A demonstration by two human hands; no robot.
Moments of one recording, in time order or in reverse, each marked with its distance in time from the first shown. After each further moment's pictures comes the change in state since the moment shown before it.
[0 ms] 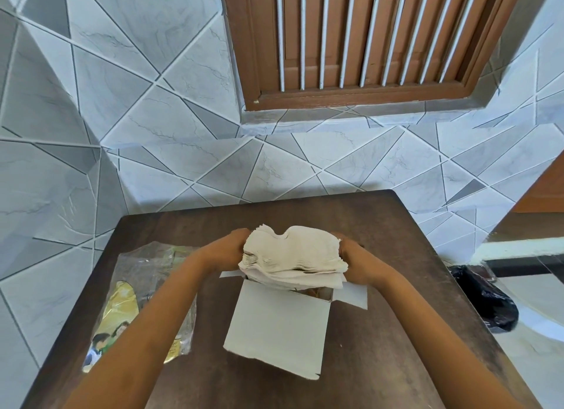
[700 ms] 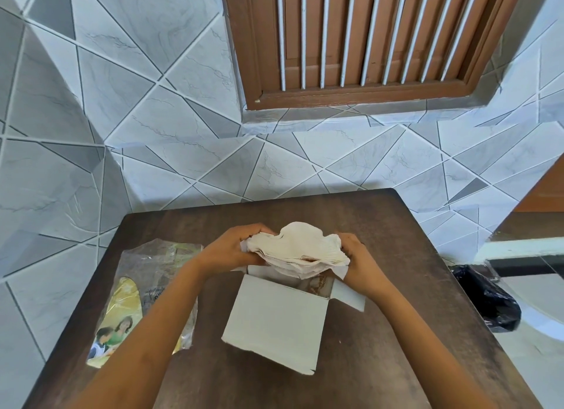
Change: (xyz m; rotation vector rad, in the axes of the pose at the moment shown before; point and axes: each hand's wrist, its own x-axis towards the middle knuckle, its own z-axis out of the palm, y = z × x) left_hand -0.011 0.004 0.010 -0.256 0.176 0.181; right_hand -0.021 -0.010 0.015 0.271 0.319 0.052
